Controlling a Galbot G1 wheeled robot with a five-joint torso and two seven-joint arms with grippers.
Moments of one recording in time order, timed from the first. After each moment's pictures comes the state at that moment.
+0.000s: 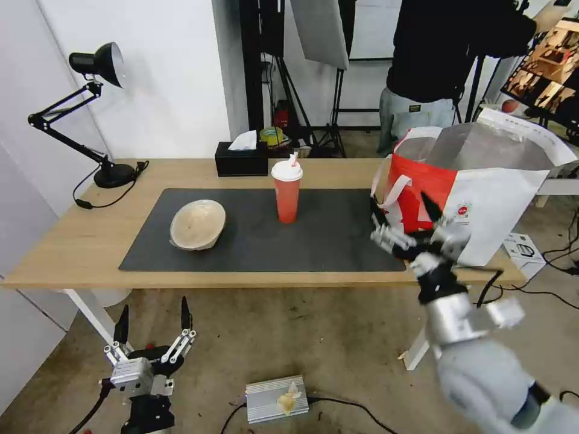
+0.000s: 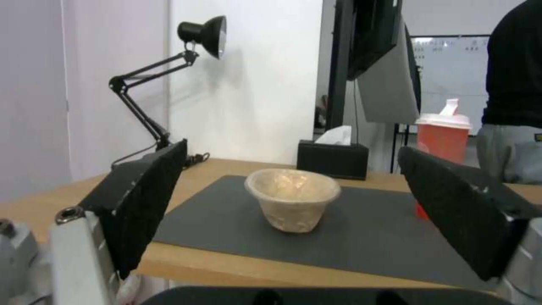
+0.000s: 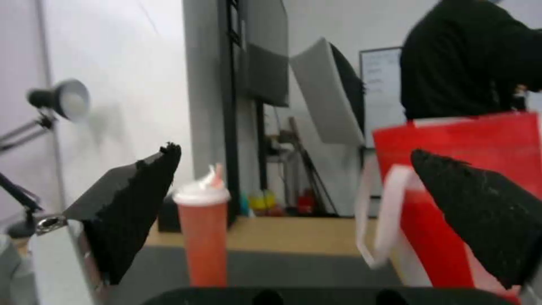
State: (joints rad) left arm 1.98 -1.57 -0.50 -2.27 0.04 -0.51 -0.20; right arm -1.38 0.85 0.23 2.31 0.43 0.18 0.48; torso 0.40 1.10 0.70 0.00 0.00
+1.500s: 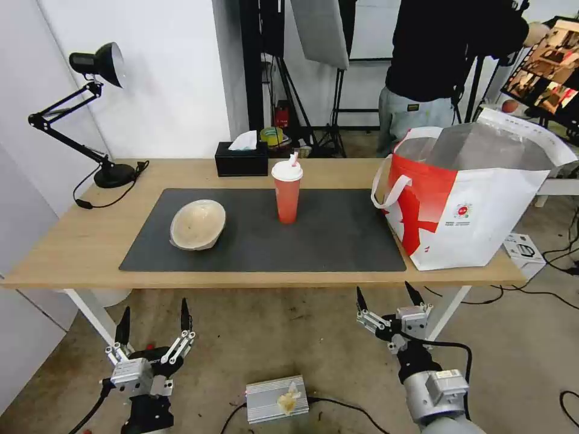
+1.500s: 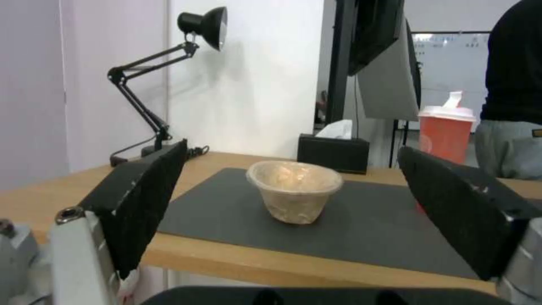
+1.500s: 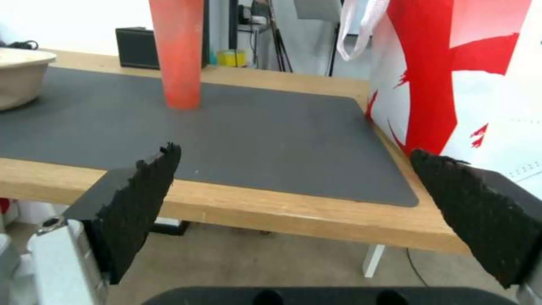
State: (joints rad) left arm 1.97 -1.54 -0.51 -2.25 0.00 -0.51 -0.20; right arm -1.62 0.88 0.14 2.28 0.26 0.01 0.59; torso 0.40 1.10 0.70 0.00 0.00
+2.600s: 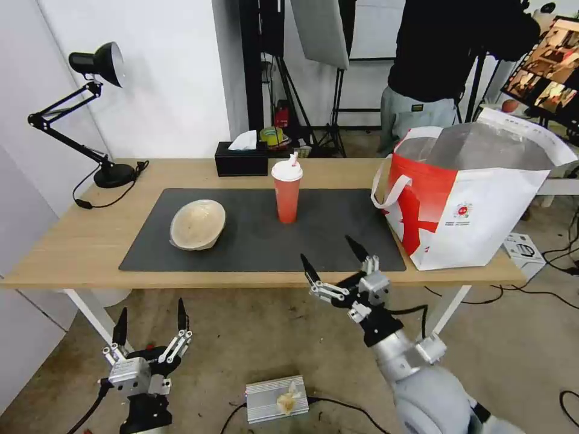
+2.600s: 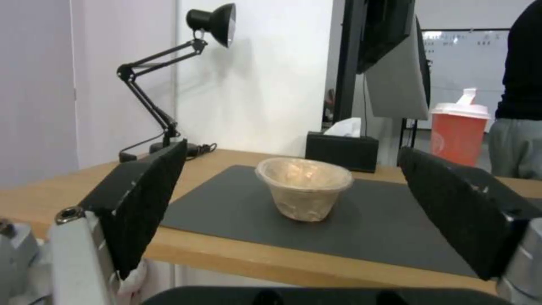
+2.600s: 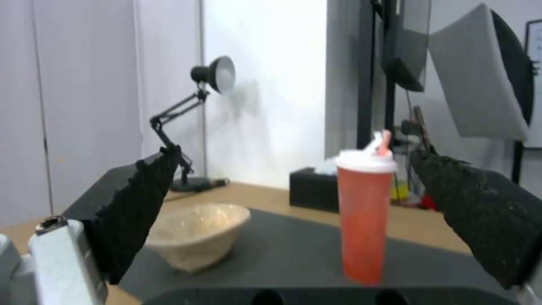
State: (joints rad) left arm 1.96 -1.56 -0.52 -2.23 0.00 -0.51 -0.20; right arm -1.19 0.92 -0.02 2.16 0.42 0.23 0.18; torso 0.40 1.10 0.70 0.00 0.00
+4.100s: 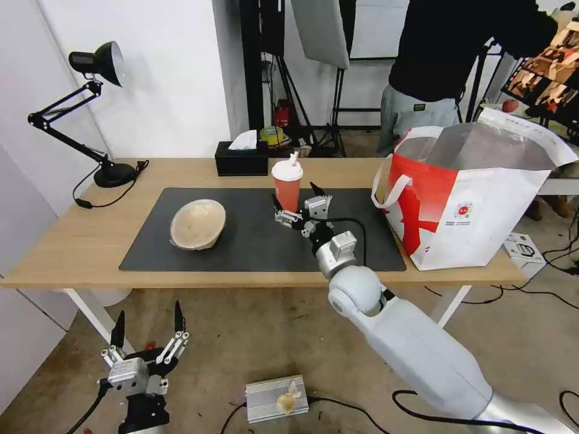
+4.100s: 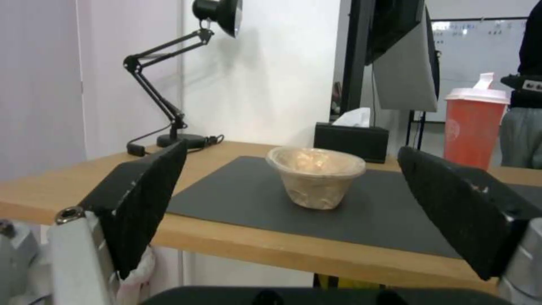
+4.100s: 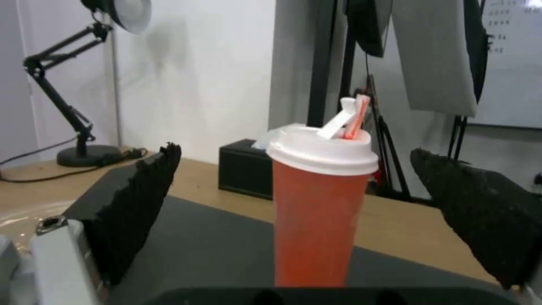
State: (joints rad) left arm 1.94 -1.56 -0.54 -2.20 -0.02 -0.50 -0.20; right arm -0.62 1.16 -0.22 1.68 0.47 0.00 0.31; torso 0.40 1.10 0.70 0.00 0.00
